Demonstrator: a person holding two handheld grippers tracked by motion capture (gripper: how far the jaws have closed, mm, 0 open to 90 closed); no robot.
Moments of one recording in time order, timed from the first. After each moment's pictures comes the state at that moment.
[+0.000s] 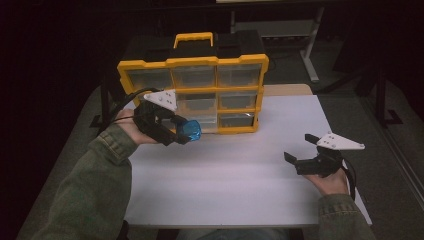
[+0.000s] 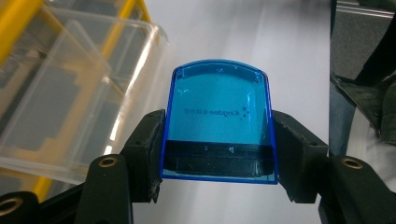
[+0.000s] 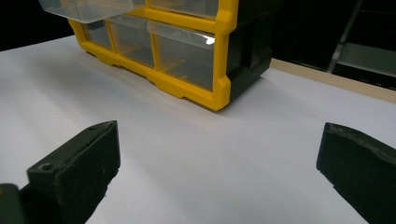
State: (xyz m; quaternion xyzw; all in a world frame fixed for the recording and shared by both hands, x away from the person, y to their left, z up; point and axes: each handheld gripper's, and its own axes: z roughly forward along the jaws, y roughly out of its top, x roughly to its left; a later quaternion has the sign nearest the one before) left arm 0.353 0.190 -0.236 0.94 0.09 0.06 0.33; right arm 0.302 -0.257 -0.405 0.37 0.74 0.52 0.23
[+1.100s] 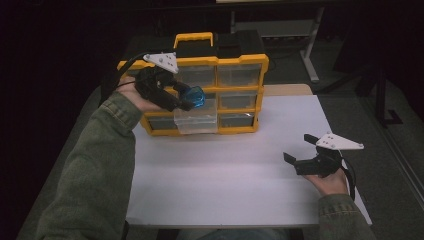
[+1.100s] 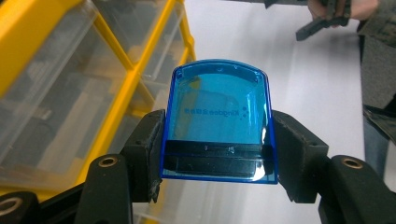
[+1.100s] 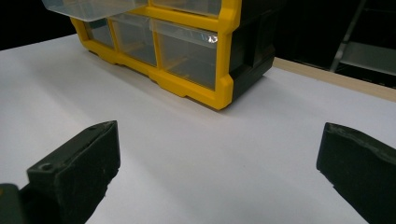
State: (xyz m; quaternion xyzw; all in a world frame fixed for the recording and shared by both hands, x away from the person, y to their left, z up) left arm 0.400 0.178 -0.189 0.92 0.09 0.10 0.36; right arm 0.302 -0.256 -0.405 0.37 0.74 0.51 0.23
